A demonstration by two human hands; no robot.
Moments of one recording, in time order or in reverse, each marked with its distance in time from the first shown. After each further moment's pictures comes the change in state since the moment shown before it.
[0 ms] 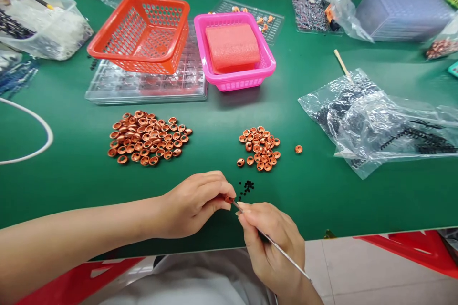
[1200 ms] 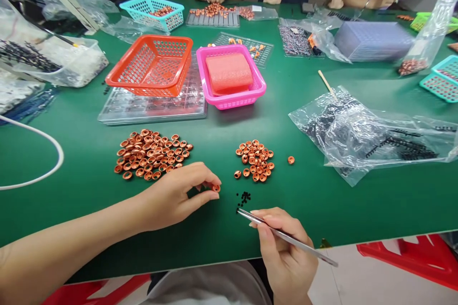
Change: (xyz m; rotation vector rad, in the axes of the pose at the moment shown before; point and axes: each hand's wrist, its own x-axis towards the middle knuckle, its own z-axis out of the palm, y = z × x) left_hand 0.006 0.002 -0.041 0.127 -0.029 -0.250; right_hand 0.002 -0.001 0.007 0.372 0.402 0.173
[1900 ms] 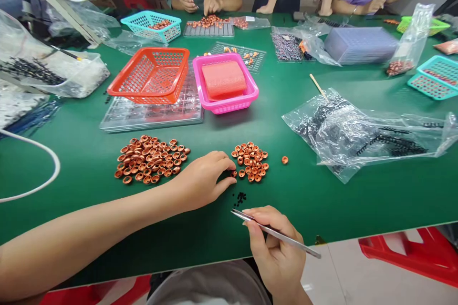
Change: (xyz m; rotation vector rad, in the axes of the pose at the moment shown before) left_hand 0.046 0.014 0.016 0.358 -0.041 -0.044; right_hand -0.002 0.004 -0.003 -0.032 -0.087 -0.004
